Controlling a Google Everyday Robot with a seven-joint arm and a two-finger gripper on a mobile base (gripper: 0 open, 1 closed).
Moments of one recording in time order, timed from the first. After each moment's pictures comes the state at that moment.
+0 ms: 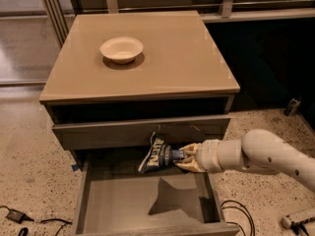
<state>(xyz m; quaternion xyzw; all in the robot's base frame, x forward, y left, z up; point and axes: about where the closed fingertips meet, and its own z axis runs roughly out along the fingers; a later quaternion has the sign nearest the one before) 0.504 -0.079 0.618 -0.57 0.68 0.21 0.41</state>
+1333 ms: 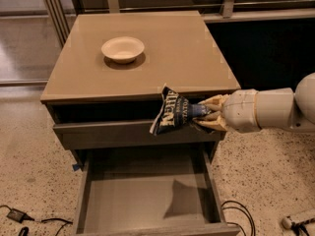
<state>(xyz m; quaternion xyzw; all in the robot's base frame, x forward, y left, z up) 0.515 -0.116 0.820 -0.61 0.62 0.12 0.47</state>
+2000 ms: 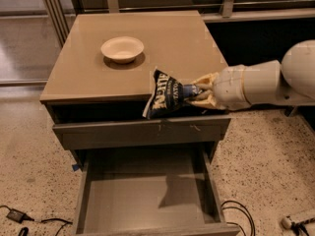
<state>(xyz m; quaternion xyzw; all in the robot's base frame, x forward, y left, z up) 0.549 -0.100 0.852 -0.64 0.60 0.08 0.47</state>
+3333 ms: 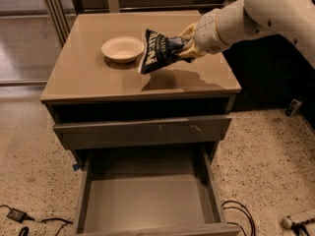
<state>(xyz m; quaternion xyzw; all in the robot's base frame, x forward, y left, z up) 0.681 -0.081 0.914 -0.68 0.59 0.00 0.44</state>
